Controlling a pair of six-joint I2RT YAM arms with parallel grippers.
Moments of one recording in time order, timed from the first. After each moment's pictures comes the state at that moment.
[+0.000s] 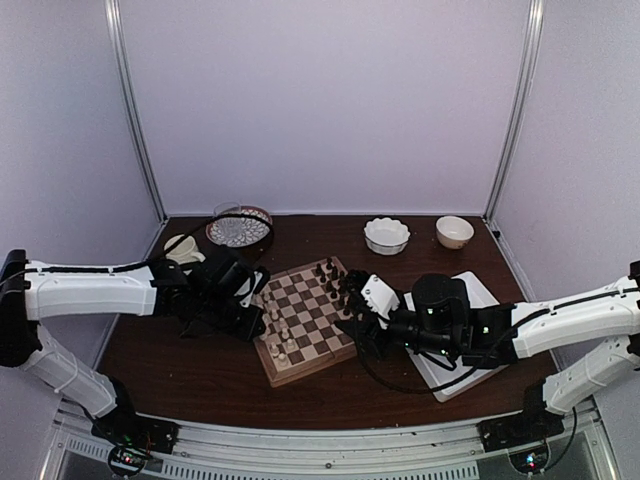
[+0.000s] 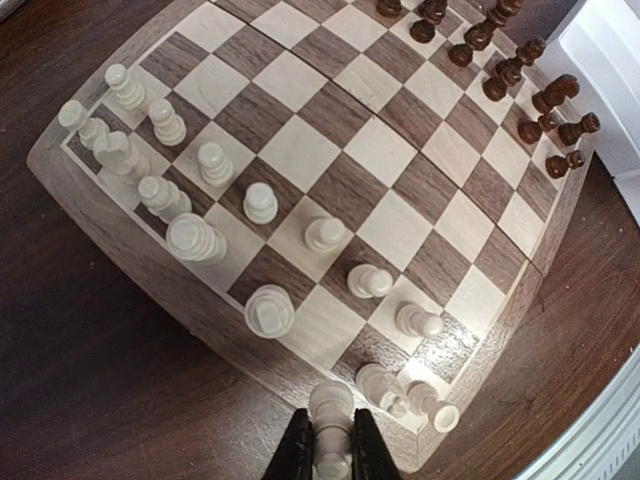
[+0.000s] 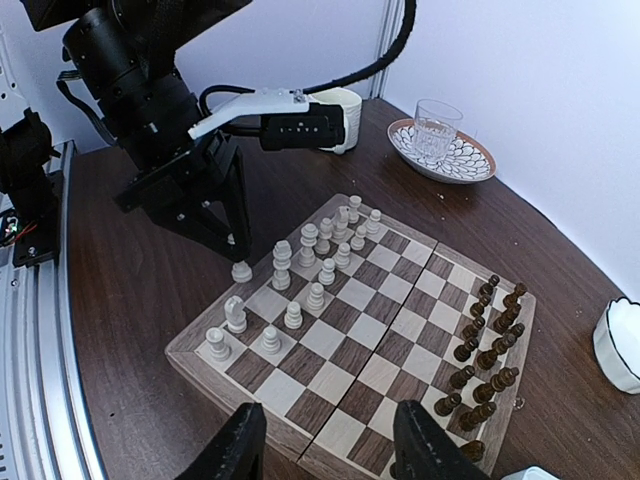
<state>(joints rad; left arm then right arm) -0.90 1.39 0.90 -0.50 -0.06 -0.46 1.19 1.29 0.70 0.27 0.21 -0.05</state>
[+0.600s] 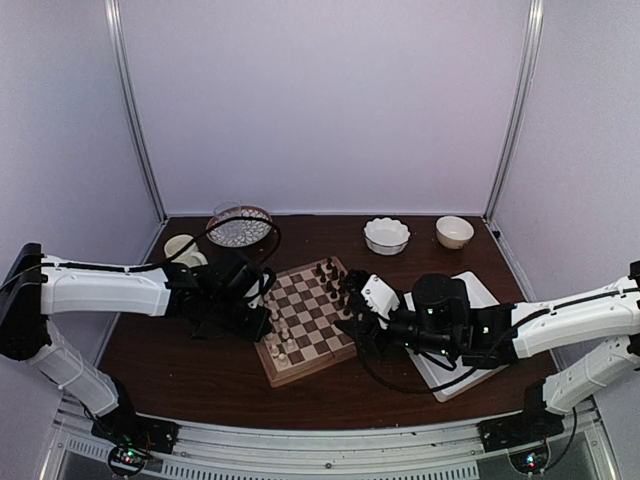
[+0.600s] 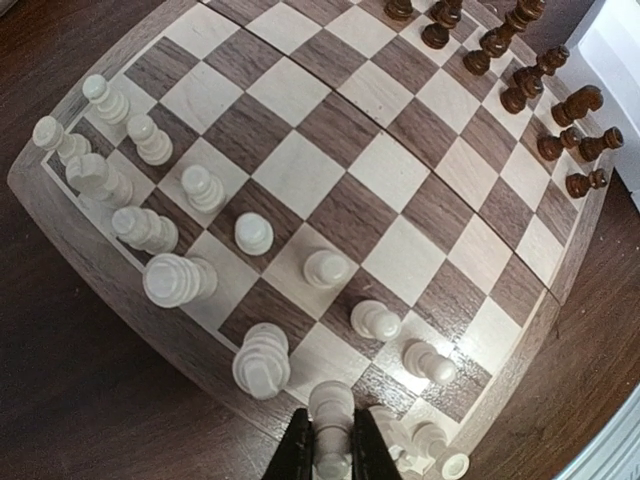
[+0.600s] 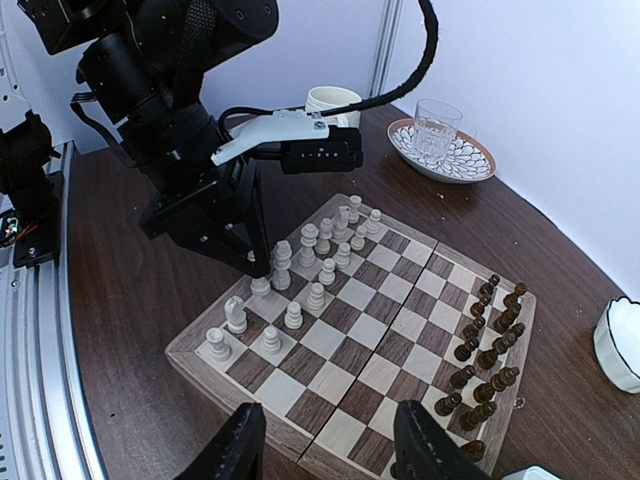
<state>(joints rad) -0.90 1.48 0.90 -0.41 -0.07 -0.46 1.19 1.29 0.70 0.27 0.21 -0.05</state>
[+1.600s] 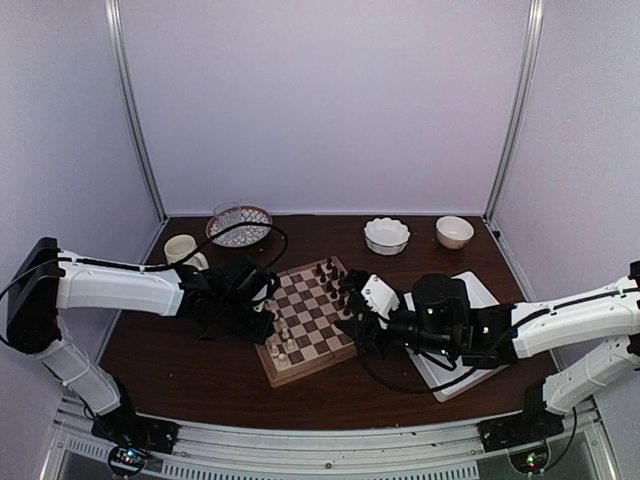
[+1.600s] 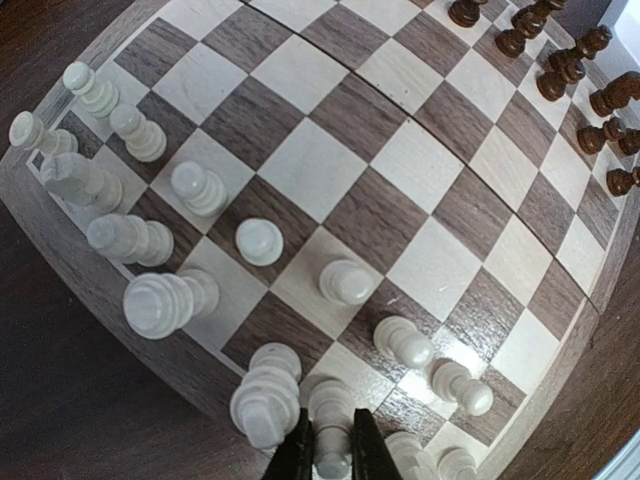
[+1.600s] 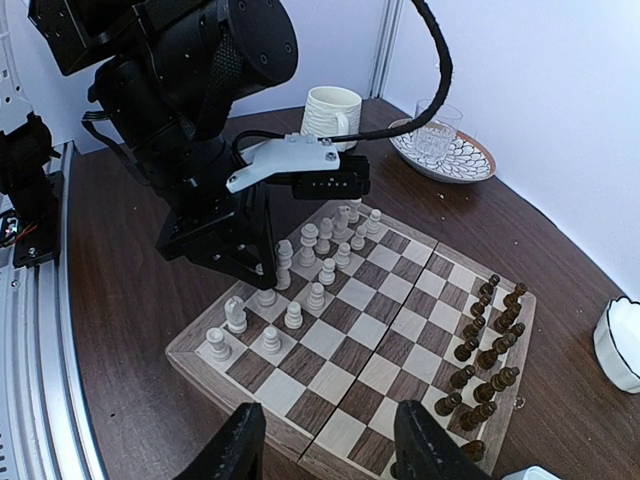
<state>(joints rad) -0.90 1.56 0.91 -0.39 -0.10 -0.44 1.19 1.29 0.70 0.27 0.21 -0.05</state>
